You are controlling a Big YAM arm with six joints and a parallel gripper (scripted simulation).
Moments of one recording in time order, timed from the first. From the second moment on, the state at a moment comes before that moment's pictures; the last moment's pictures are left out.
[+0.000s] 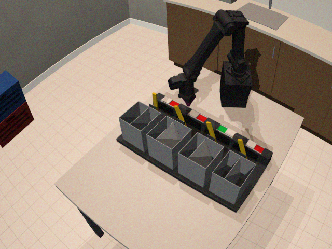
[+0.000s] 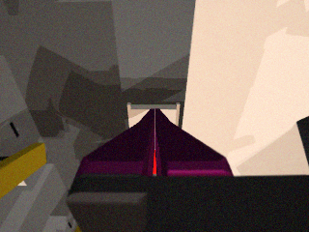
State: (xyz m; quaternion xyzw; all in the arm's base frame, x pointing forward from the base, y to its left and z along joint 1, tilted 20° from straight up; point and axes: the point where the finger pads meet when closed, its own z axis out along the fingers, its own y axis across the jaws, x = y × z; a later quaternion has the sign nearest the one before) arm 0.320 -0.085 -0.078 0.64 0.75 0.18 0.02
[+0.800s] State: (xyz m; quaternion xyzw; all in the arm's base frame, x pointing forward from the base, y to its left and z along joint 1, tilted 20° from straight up) arm 0.320 -0.085 -0.078 0.64 0.75 0.18 0.02
